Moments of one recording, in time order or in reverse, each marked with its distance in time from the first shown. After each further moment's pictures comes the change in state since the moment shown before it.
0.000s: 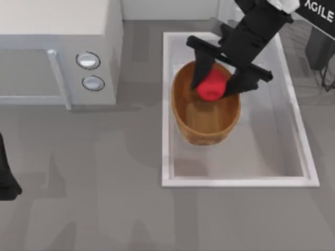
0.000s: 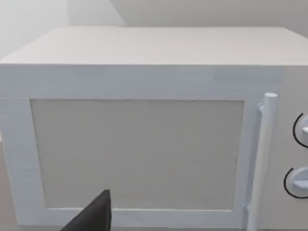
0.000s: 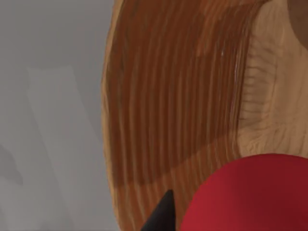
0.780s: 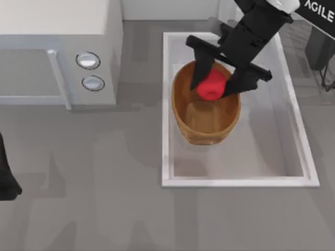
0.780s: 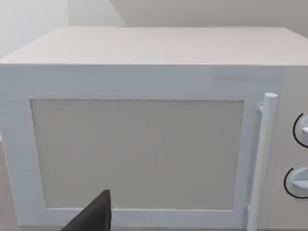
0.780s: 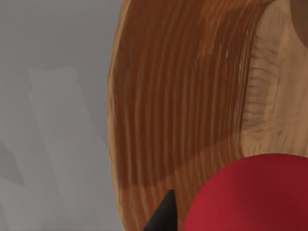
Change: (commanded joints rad) left arm 0.000 0.000 0.000 0.000 0.000 0.000; right arm 0.002 -0.004 -0.010 0.010 0.000 0.002
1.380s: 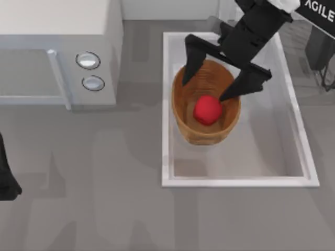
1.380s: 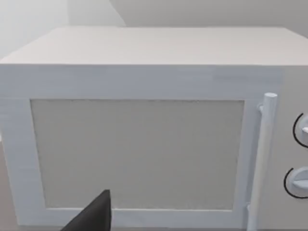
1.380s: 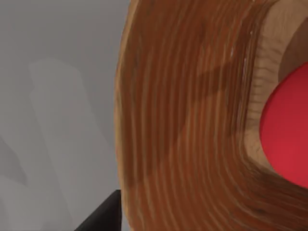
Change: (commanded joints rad) left arm 0.000 0.000 0.000 0.000 0.000 0.000; right arm 0.000 0.000 0.000 0.000 0.000 0.000
